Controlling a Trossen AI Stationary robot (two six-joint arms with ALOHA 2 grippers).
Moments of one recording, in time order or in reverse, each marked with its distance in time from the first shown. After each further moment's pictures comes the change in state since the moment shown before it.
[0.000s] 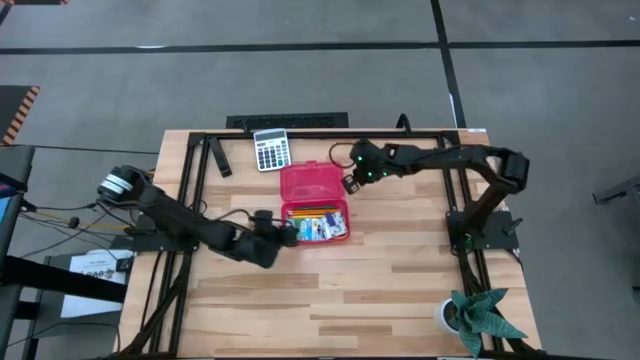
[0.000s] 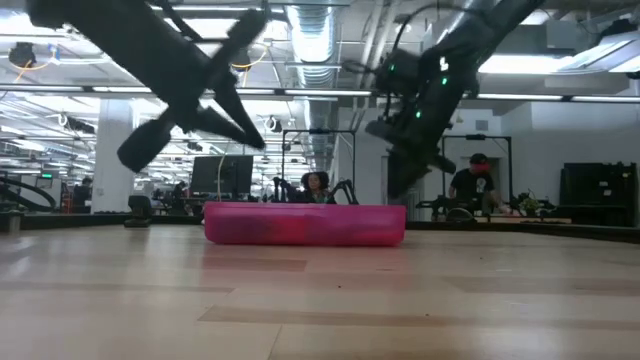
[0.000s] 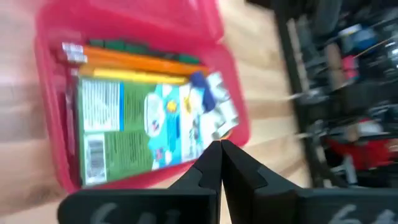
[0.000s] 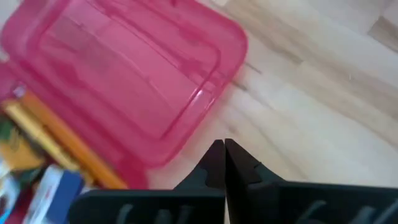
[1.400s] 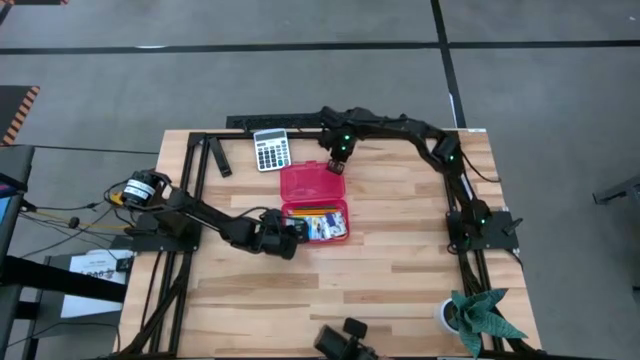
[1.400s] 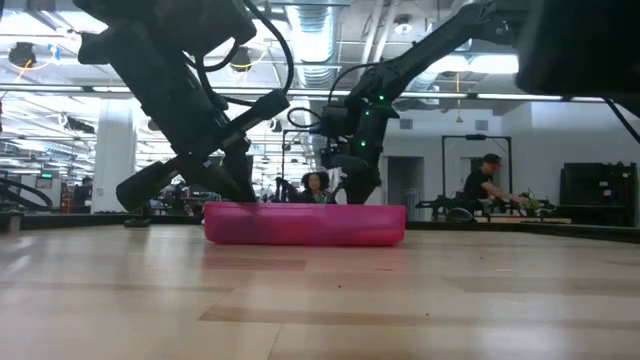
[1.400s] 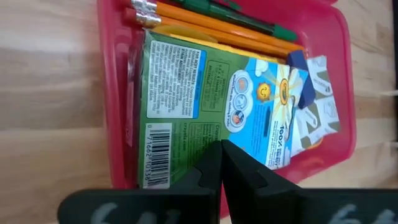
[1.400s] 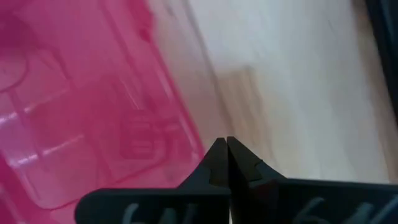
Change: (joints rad) left arm 0.129 0.203 0.102 -0.163 0.236 -0.110; right arm -0.189 0.612 0.809 -0.528 -0.172 -0.728
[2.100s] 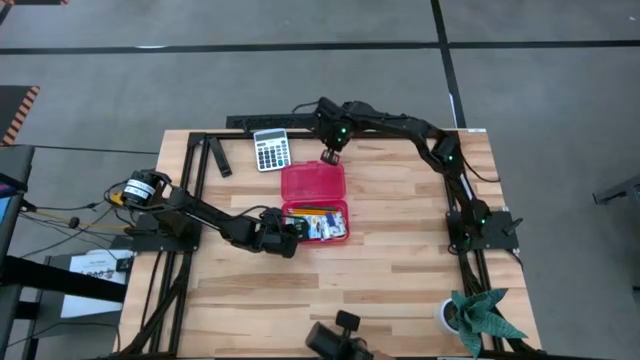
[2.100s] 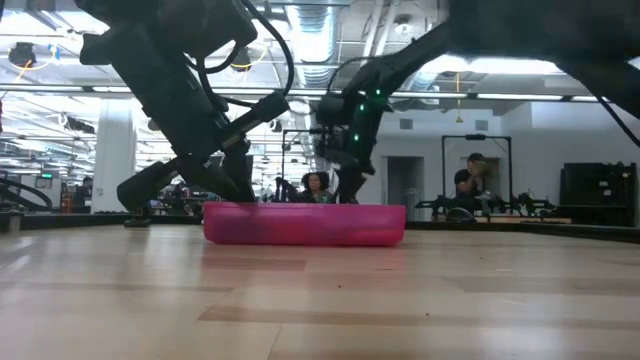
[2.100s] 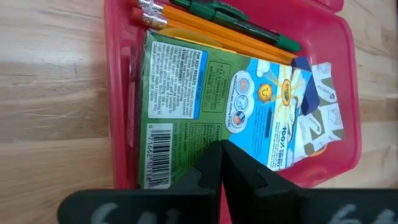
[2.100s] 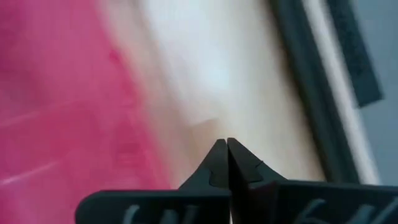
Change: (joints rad) left arm 0.011 0.000 0.000 -0.015 0.000 0.013; right arm 0.014 0.006 0.111 0.024 0.068 -0.025
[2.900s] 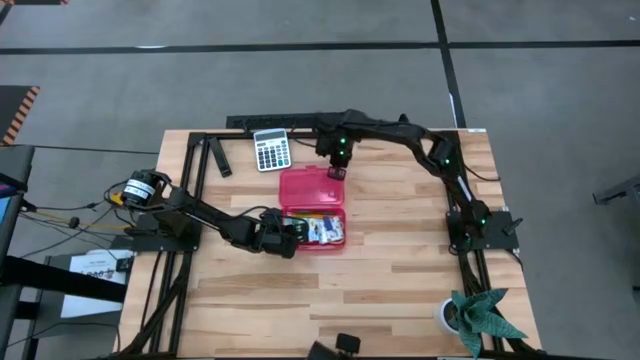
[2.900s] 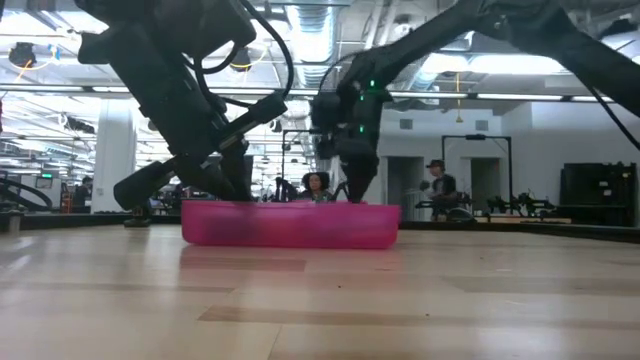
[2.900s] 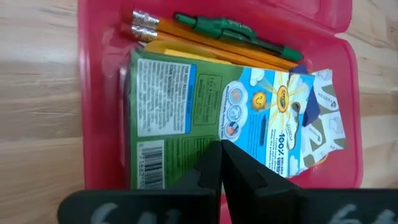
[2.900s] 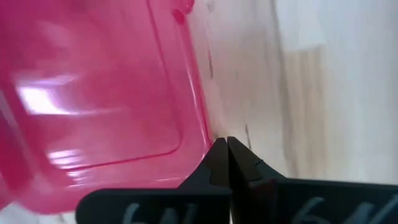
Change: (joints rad) left arm 0.000 0.000 0.000 -0.006 0.008 0.019; right arm 0.058 0.027 0.000 -0.223 -0.100 -0.036
